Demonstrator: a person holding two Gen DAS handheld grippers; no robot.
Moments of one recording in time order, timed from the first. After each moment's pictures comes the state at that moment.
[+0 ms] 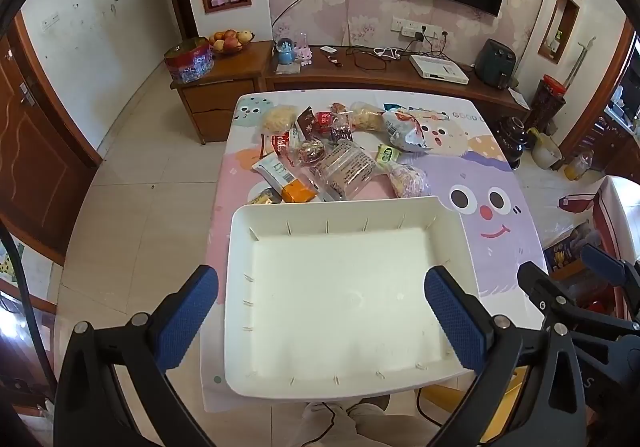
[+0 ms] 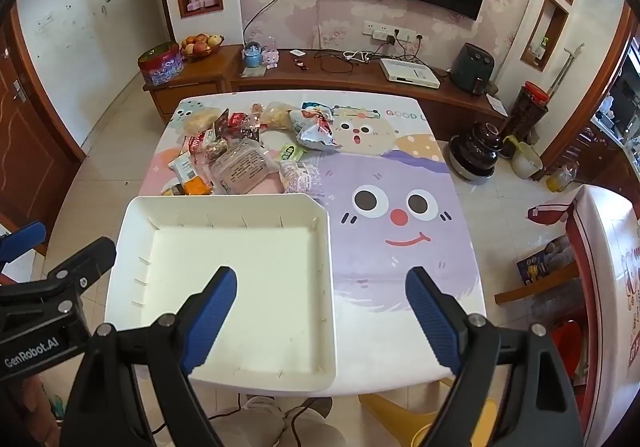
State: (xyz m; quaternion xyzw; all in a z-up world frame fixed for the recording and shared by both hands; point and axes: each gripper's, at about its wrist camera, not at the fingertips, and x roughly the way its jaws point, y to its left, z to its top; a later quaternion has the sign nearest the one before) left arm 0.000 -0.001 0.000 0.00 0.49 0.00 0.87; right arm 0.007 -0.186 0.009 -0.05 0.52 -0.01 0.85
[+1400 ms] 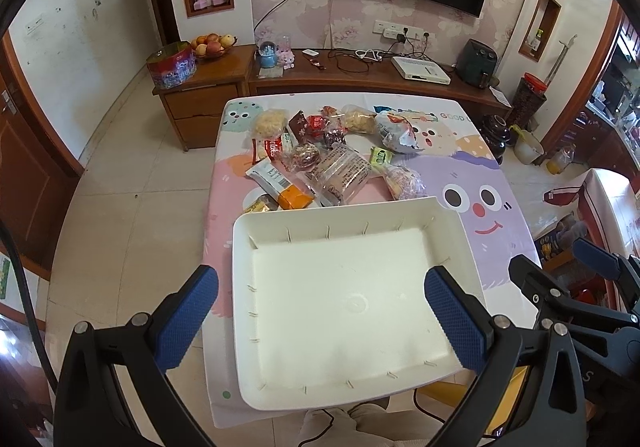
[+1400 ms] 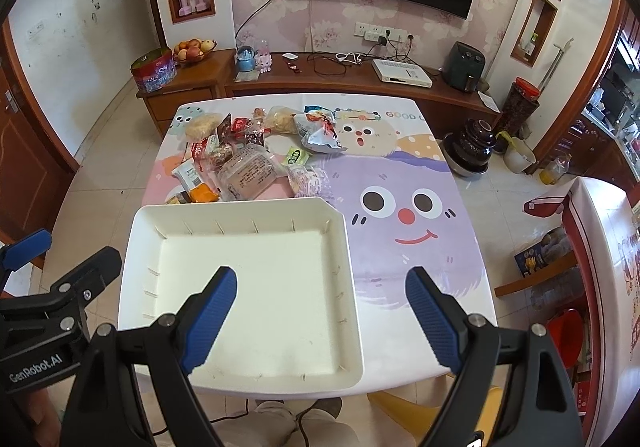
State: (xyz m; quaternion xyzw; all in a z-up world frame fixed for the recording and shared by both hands) left arm -0.010 0.004 0.007 -0.01 0.48 -0.03 0.87; right arm -0.002 -0.168 0.015 -0.04 0.51 -0.03 0.86
